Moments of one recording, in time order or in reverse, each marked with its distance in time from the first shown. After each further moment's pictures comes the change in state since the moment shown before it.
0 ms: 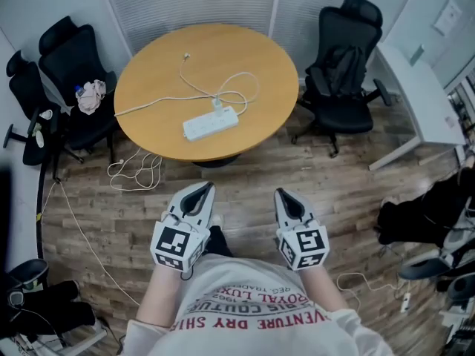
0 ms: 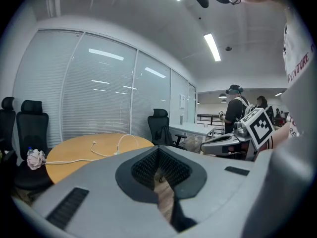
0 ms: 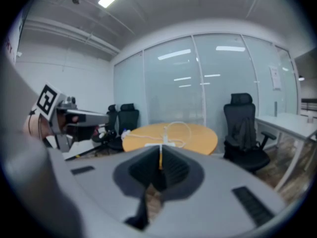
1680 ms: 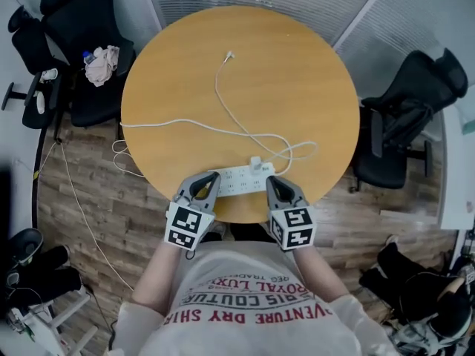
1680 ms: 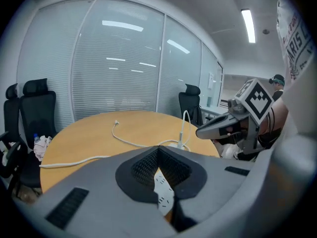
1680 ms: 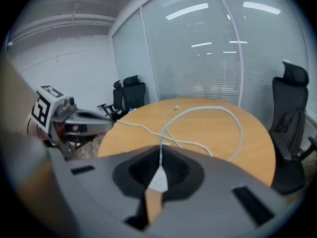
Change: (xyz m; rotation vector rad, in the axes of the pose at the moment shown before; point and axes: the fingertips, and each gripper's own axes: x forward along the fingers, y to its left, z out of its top) left arm 0.207 0.271 -0.081 -0.103 0.264 0.166; right arm 0.378 -0.029 0.012 -0.044 0.363 0.235
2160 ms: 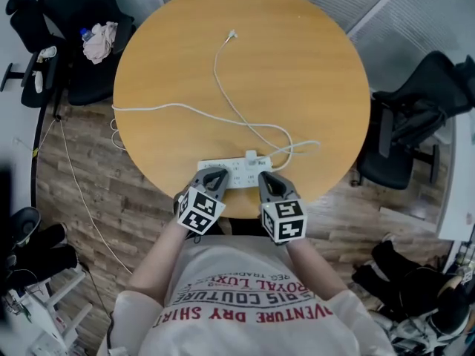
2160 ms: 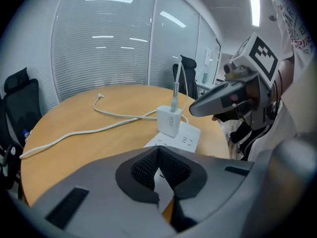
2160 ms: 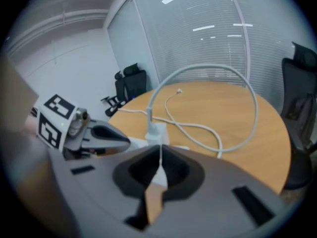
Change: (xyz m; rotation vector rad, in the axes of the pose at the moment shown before) left arm 0.073 -0.032 -0.096 0.042 0.282 -0.076; right arm 0.037 -0.012 -0.043 0.036 0.146 0.081
